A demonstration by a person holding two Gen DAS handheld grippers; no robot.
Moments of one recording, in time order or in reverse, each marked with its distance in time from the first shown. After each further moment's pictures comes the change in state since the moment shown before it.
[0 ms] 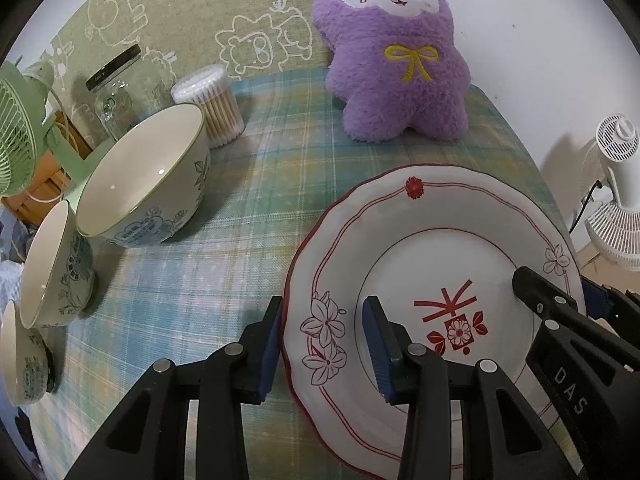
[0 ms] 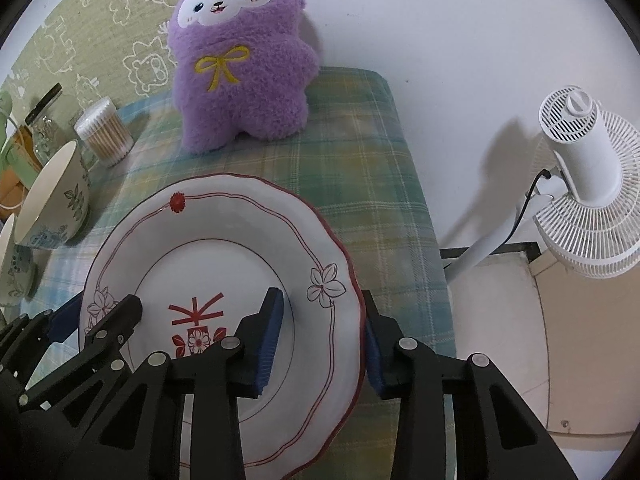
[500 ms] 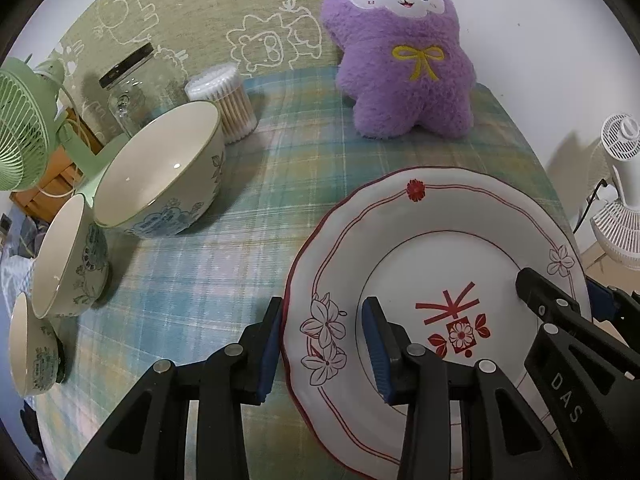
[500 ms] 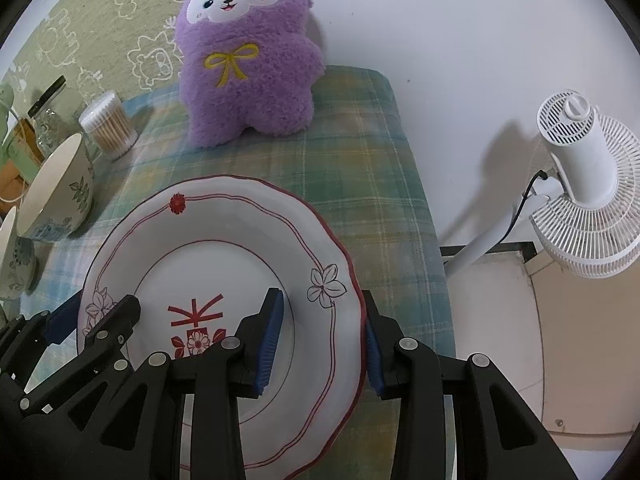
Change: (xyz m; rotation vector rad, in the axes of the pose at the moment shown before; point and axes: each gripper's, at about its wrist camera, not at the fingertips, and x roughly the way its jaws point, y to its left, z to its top) left arm -0.008 0.001 -0.010 -0.004 0.012 0.037; right arm -0.009 0.009 -0.004 -0.014 0.010 -0.016
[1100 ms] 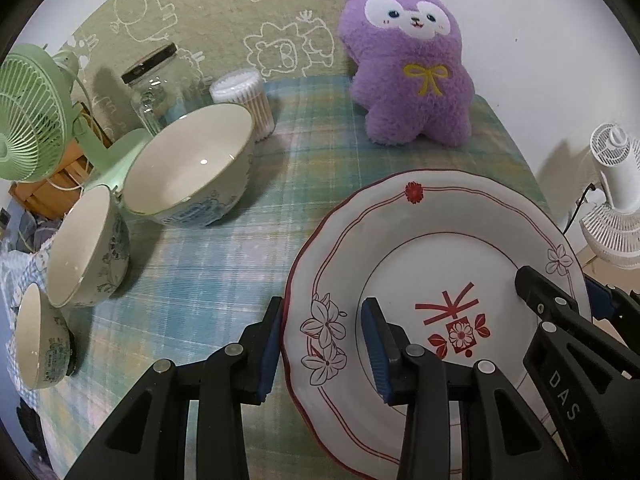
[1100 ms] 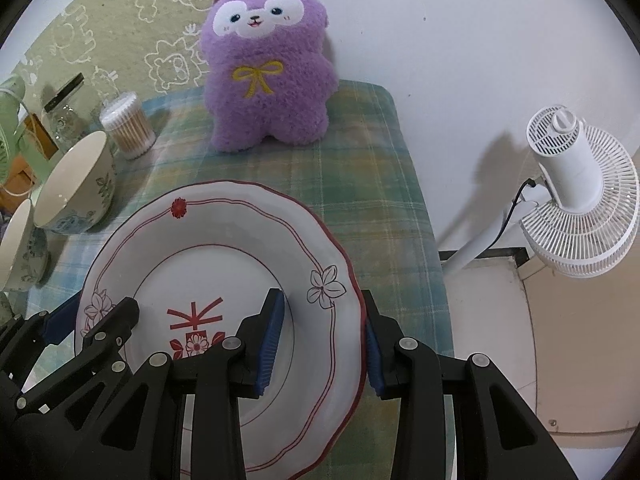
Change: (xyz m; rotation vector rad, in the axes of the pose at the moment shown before) left arm -0.023 0.021 -0.006 -0.015 -0.010 -0.030; right arm -0.032 0.018 -0.008 -0.009 -0.028 -0.023
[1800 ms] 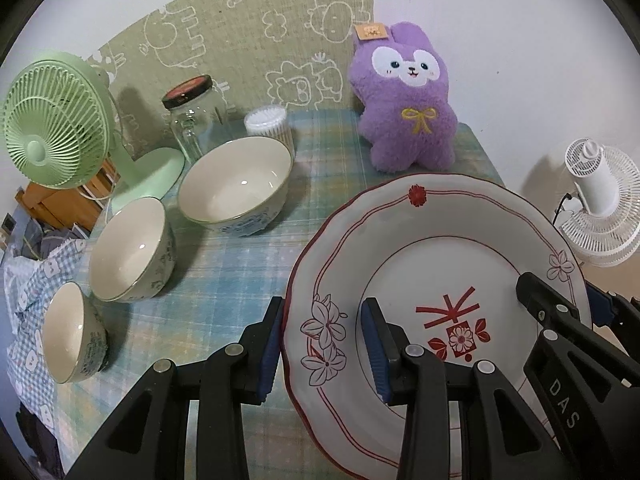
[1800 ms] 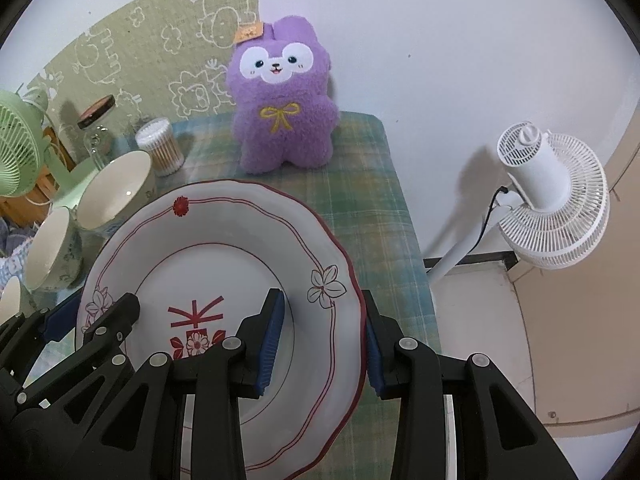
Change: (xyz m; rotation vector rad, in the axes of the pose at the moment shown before) left arm -0.059 0.025 -0.013 0.010 -0.071 -0.022; right arm -0.072 0.016 -0.017 0.024 -0.064 -0.021
